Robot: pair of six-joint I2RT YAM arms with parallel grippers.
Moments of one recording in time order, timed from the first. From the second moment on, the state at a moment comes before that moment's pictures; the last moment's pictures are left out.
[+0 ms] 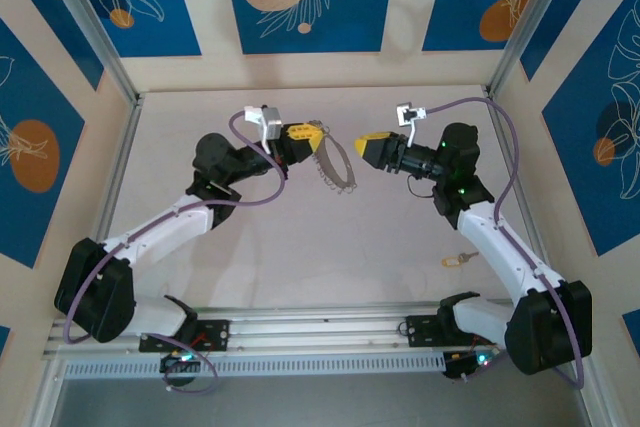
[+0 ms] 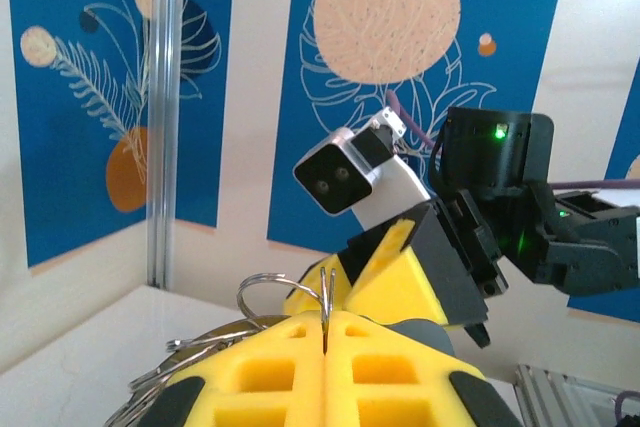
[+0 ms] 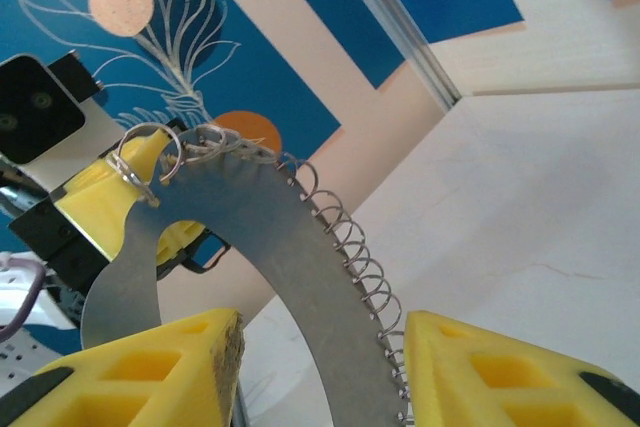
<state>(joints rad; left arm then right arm) -0.57 1.36 0.90 0.80 0.70 -0.33 0.26 1.14 0.83 0.29 -0.89 0.66</state>
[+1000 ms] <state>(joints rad) -0.57 1.49 0.96 0.97 0.86 -0.68 0.34 1.17 0.95 0.37 -1.02 0.60</state>
